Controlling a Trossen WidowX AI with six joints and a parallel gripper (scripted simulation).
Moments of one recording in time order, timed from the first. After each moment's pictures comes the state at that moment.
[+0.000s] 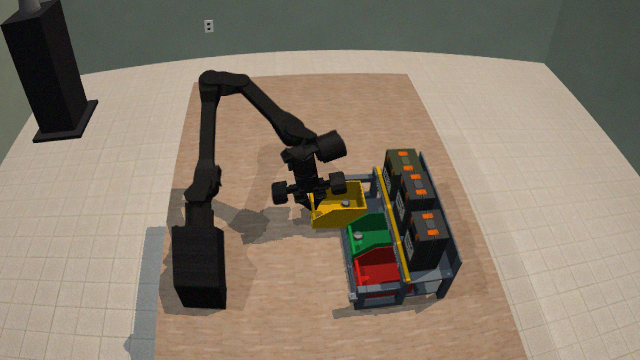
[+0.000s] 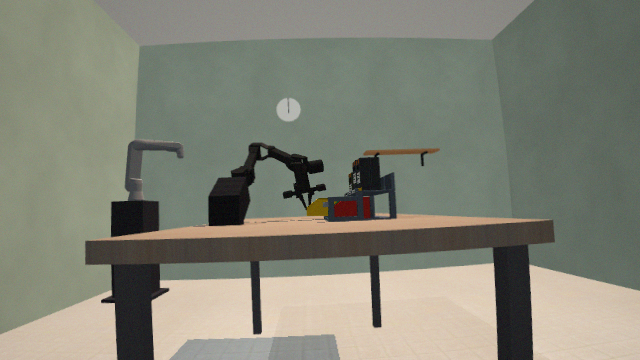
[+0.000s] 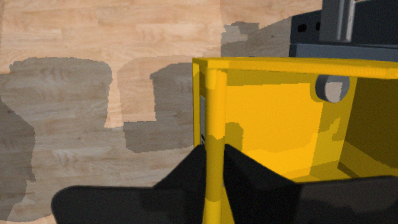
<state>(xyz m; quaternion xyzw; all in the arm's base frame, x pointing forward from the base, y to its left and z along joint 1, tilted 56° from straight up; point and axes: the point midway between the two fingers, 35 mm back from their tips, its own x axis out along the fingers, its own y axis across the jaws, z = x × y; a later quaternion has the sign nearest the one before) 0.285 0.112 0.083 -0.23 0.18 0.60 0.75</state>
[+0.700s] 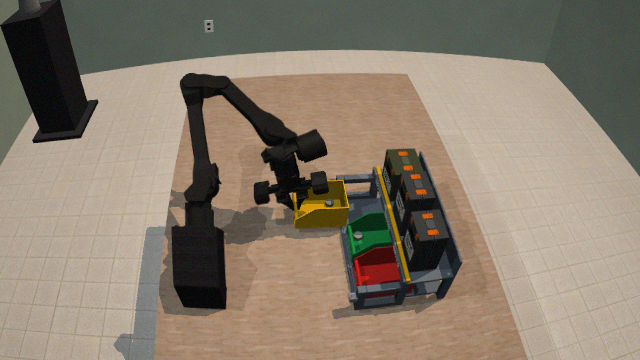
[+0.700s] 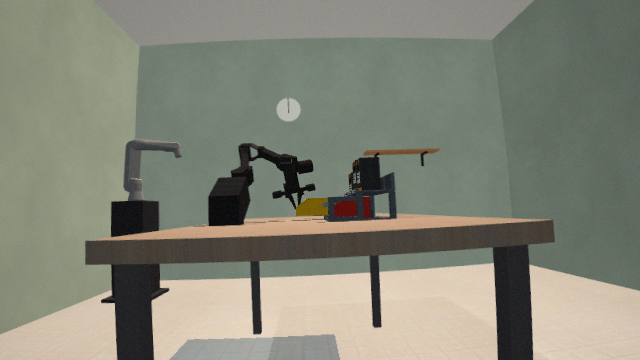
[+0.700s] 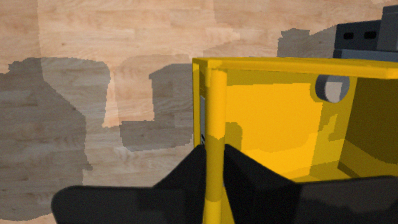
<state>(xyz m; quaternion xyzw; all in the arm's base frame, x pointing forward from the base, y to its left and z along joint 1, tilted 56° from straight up) 0.240 0.113 0.084 -0.23 0.18 0.60 0.75</state>
